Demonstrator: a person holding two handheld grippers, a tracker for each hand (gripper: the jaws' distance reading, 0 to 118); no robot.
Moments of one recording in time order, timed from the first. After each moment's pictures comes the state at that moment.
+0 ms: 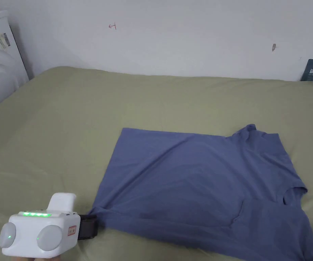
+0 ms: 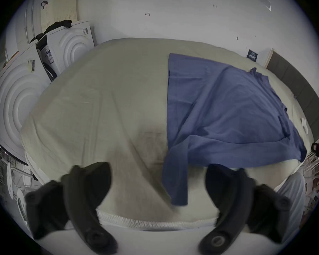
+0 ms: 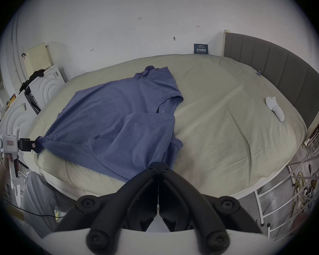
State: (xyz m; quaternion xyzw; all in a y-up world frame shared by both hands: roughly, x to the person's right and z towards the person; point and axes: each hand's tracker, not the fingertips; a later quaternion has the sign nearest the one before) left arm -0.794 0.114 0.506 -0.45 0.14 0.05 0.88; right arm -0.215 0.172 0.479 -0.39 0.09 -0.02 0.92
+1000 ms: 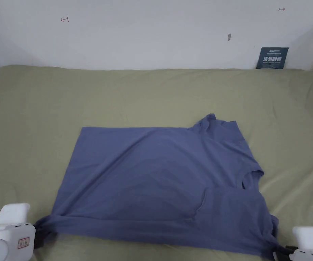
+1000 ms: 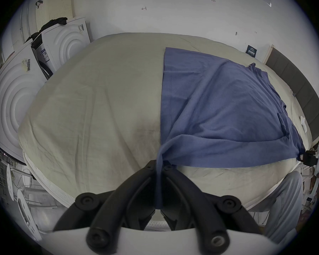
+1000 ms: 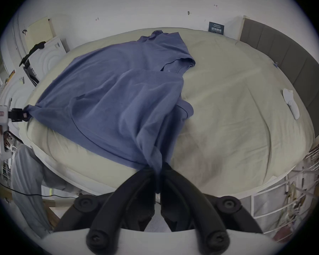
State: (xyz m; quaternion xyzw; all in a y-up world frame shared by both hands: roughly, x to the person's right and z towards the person) left arm -0.766 0.146 0.510 -0.47 0.12 0.07 0.87; right arm -0.198 0.106 0.452 -0.47 0.14 0.02 0.87
